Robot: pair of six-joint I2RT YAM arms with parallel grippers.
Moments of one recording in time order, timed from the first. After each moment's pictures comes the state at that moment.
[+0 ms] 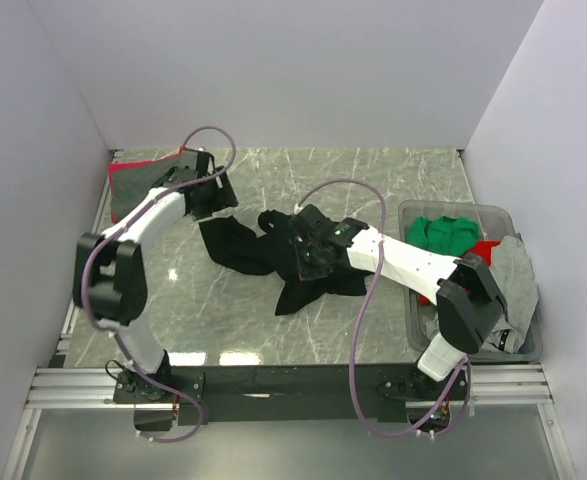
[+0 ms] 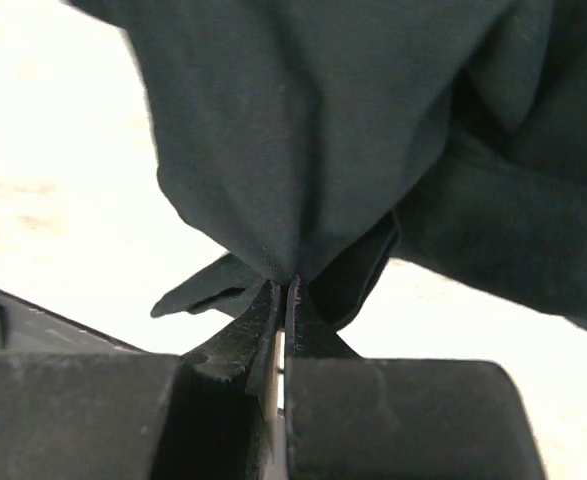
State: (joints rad) left arm -0.23 1.69 1.32 -0.45 0.00 -0.56; right arm 0.81 1.62 1.25 -0.70 0.01 0.56
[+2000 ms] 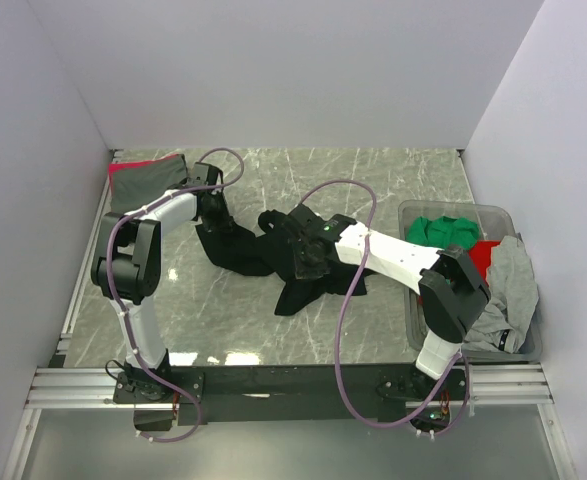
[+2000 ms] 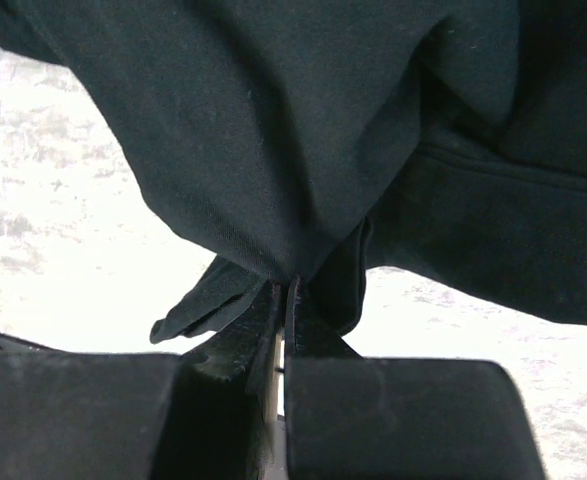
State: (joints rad) left arm -0.23 1.93 1.34 -0.45 0.08 -0.55; right arm 0.81 1.73 1.29 -0.76 0.06 0.65
